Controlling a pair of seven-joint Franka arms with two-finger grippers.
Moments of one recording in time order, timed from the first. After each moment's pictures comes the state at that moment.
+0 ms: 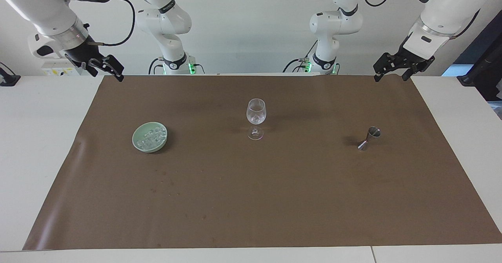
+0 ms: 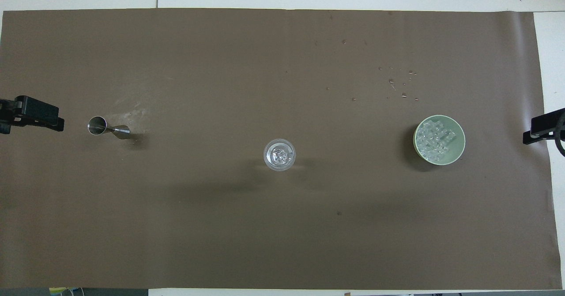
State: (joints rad) left arm -0.03 -0.02 -0.04 -1.53 -0.02 1.42 0.00; right arm -0.09 -0.08 -0.06 -1.67 0.03 1.43 0.13
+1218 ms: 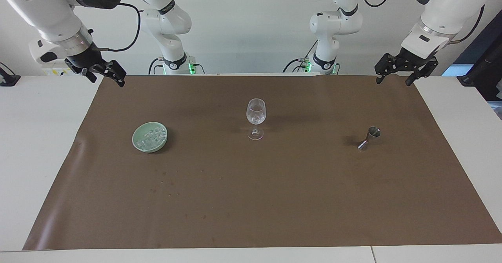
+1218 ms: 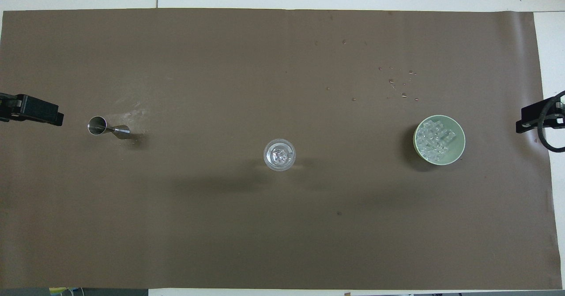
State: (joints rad) left arm -0.03 -0.02 -0.04 -1.54 -0.01 1.48 0.09; right arm -0.10 -0.03 -0.01 -1.61 -0.01 1.45 0.09
